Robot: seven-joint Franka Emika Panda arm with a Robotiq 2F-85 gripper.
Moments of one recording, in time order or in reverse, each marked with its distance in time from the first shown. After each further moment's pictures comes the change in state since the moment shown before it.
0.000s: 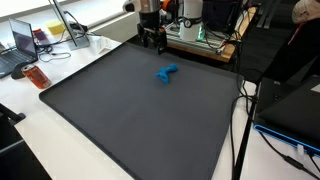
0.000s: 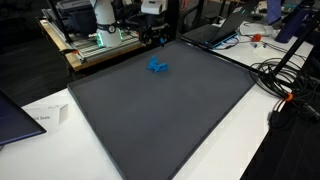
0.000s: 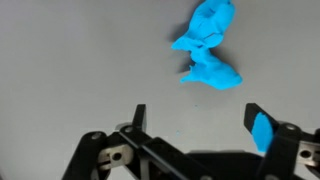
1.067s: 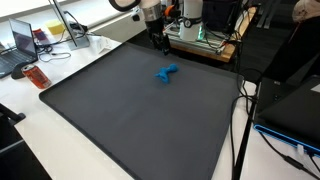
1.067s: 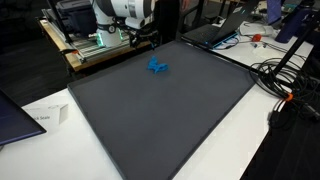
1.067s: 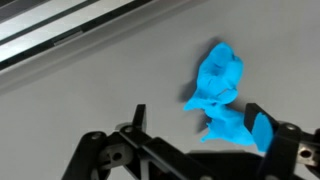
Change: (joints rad) arm -0.041 -0.004 0.019 -0.224 0.107 0.002 0.001
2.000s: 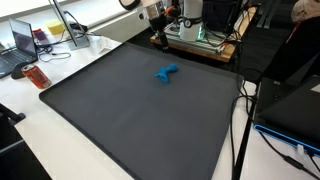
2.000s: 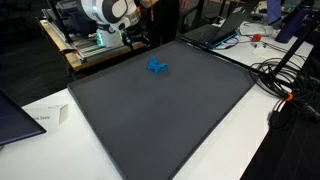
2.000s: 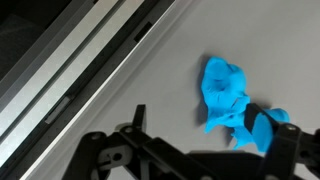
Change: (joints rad) arm -0.009 -0.039 -0.088 -0.293 0.267 -0.003 -0.010
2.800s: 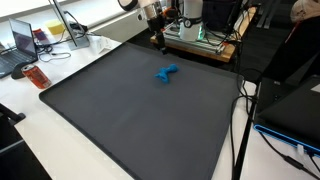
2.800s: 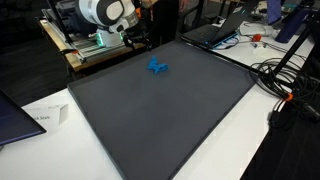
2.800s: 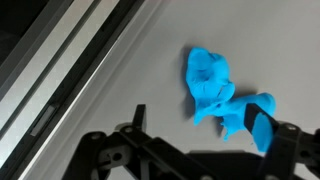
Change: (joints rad) arm -0.070 -0.016 0.042 -0.003 0.076 0.008 0.010
